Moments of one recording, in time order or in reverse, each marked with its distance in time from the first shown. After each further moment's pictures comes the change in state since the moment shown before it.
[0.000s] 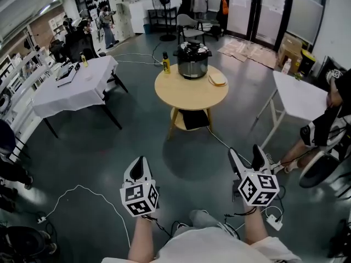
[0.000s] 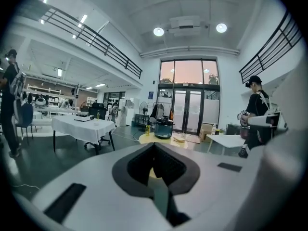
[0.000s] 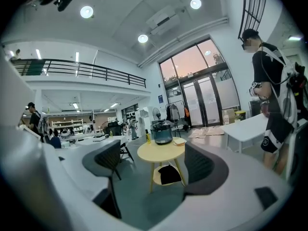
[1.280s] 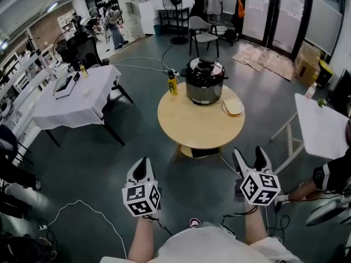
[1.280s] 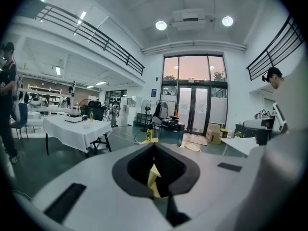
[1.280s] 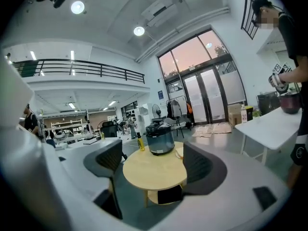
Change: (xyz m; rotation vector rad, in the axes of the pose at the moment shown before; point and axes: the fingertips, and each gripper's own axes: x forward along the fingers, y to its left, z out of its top) left arm 0.280 0.009 0.059 -0.009 0.020 0.040; right arm 0.303 -0.074 0.040 0.024 0.043 0.025
